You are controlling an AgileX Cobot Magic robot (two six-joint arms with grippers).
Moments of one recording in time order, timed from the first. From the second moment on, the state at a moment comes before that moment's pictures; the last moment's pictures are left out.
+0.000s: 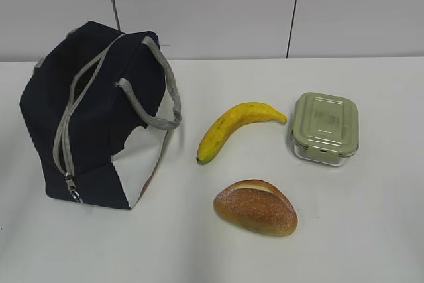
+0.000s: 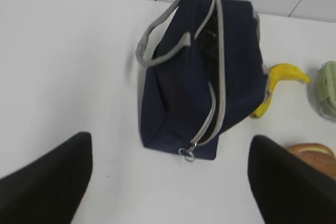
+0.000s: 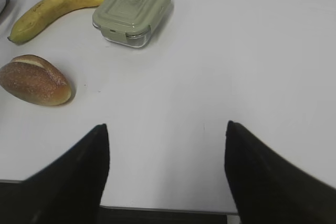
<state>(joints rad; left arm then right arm) 0.03 0.45 -0.82 -0.17 1.02 -0.01 -0.02 -0.02 -0.50 -0.02 1.14 -0.07</state>
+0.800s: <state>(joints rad) -0.13 1.67 -1.72 -0.18 1.24 0.06 -0.02 -0.02 -0.50 -0.02 1.14 -0.07</state>
